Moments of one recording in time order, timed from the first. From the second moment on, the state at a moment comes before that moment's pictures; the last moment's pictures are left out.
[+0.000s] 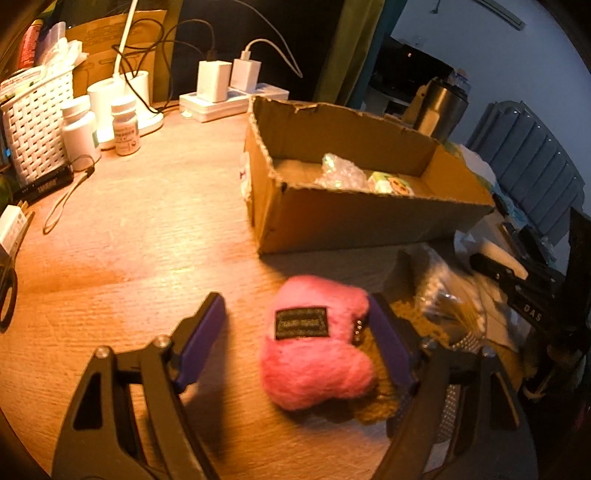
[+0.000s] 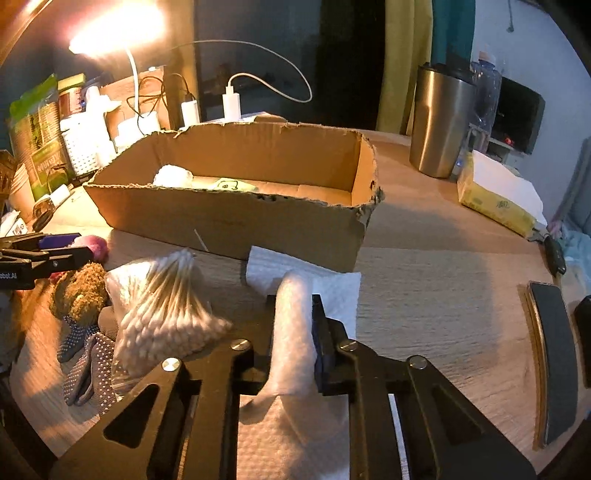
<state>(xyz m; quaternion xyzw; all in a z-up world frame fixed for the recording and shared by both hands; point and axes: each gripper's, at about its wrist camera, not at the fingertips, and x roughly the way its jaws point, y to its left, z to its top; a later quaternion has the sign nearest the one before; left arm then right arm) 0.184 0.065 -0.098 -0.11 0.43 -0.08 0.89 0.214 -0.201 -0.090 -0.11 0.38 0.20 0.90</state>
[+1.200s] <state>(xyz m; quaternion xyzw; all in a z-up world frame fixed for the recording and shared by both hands) 0.171 0.064 -0.023 -0.08 0.31 -0.12 0.94 0.200 -0.204 -0.019 -0.08 0.28 0.23 0.93</state>
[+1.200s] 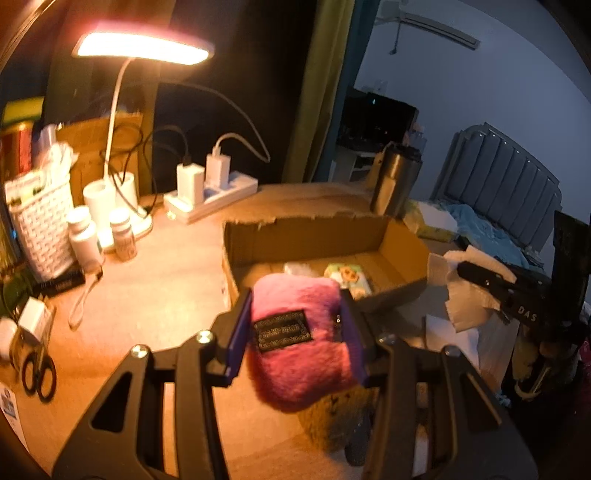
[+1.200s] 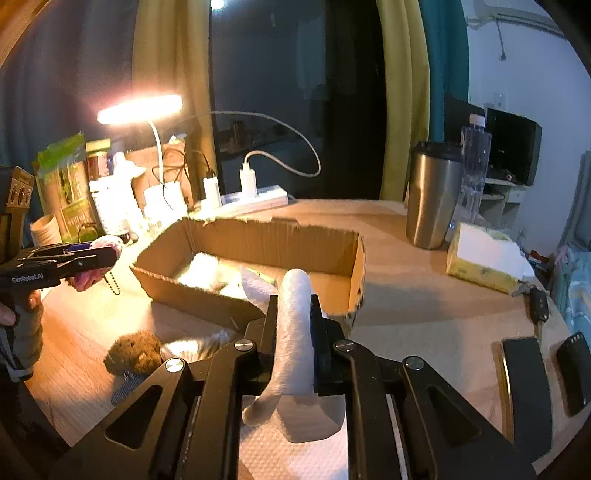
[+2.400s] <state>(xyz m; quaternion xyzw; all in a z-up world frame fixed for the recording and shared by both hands) 0.248 0.058 -0.019 -0.07 0.29 -0.10 0.95 0.293 -0.175 -0.014 -0.07 0.27 0.24 0.93</state>
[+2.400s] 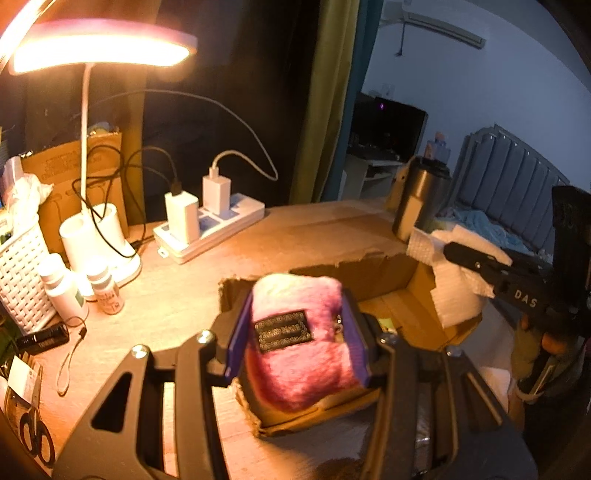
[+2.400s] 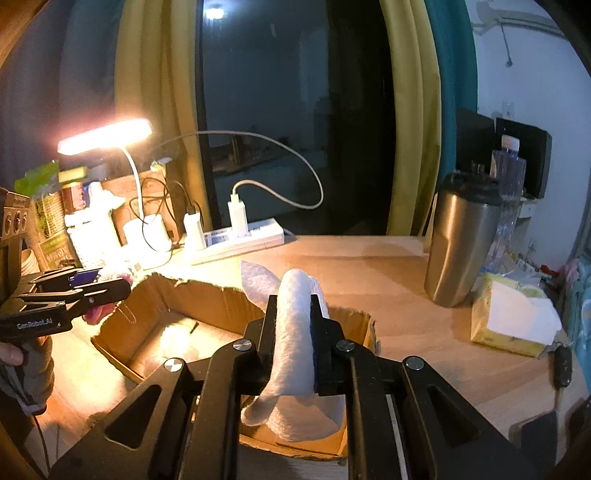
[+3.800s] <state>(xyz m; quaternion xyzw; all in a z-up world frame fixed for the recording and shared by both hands) 0.194 0.052 0.006 -0.07 0.25 -0.09 0.96 0.213 -0.177 0.005 -0.15 0.23 0.22 0.94</state>
